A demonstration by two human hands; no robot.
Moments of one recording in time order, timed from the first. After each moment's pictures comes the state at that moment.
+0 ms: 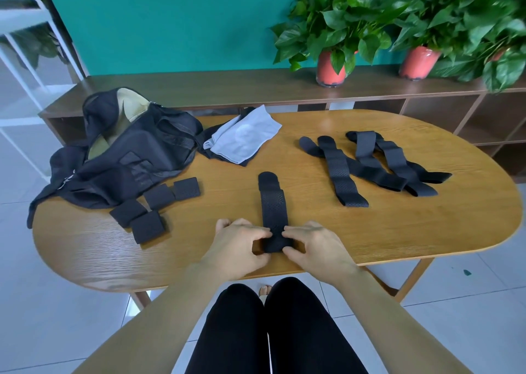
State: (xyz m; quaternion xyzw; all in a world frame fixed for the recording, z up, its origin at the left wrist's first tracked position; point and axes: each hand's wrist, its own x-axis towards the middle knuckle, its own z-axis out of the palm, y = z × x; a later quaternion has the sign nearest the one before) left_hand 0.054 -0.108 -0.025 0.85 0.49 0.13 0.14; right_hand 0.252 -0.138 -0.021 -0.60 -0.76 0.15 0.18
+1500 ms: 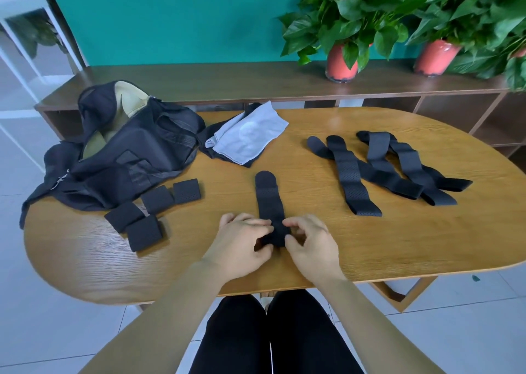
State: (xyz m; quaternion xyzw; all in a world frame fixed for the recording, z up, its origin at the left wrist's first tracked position) left_hand 0.054 -0.081 -0.026 0.86 0.49 0.13 0.11; right_hand 0.228 -0.110 -0.036 -0.66 -0.64 0.20 0.33
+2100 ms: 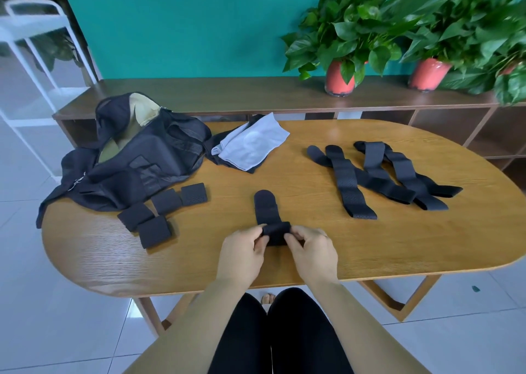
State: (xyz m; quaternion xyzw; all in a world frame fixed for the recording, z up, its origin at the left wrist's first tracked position) left_hand 0.067 -0.111 -0.035 0.73 0.59 0.30 0.18; right_hand 0.216 -0.127 -0.028 -0.71 -0.59 0.18 0.34
